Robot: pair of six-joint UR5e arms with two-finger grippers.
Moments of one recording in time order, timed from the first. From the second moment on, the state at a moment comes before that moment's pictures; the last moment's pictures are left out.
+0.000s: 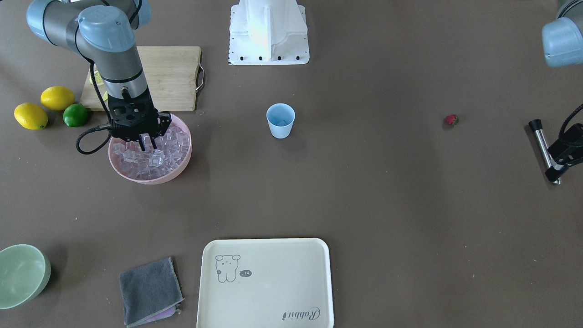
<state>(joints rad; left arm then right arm) -1.35 -1.98 -1.71 -1.72 -2.24 -0.43 0.67 -1.26 1.97 -1.60 1.79 0.80</state>
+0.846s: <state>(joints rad) -1.35 -1.98 -1.72 -1.71 -2.25 -0.44 0.70 -1.09 2.03 -1.65 1.81 0.89</state>
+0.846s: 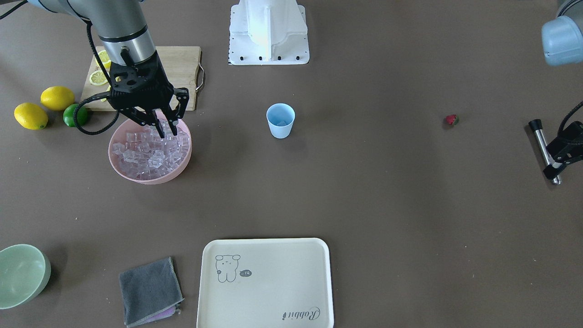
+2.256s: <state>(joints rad) -1.35 -1.98 -1.71 -1.72 -2.25 -0.44 0.44 -0.93 1.86 -1.42 1.68 0.90</state>
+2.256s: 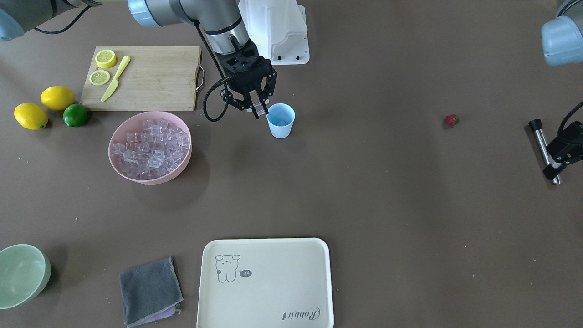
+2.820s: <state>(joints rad) -1.35 -1.98 -1.71 -1.72 -2.25 -0.44 0.41 -0.93 1.85 -1.40 1.65 0.89</state>
